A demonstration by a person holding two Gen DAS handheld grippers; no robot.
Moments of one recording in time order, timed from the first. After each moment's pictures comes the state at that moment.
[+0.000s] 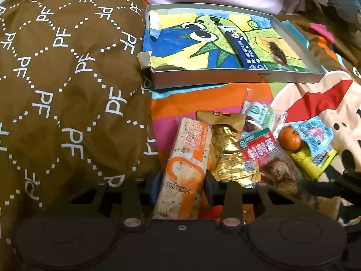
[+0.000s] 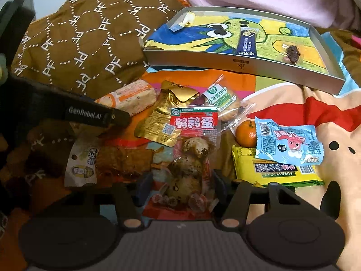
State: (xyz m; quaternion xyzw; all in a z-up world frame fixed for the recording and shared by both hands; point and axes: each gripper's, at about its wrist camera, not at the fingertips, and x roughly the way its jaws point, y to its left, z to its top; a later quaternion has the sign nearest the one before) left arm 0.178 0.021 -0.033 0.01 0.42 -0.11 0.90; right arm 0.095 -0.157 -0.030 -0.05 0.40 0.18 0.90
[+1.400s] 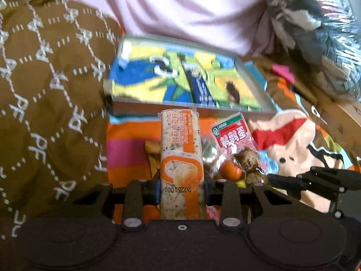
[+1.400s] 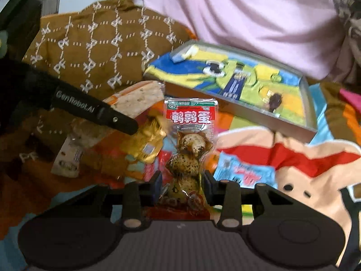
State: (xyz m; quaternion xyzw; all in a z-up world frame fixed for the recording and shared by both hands) left arm 0.143 0.007 -0.011 -0.09 0.32 -0.18 0.93; right arm 0.081 -0.183 -0.001 -0.13 0.30 0.19 0.93
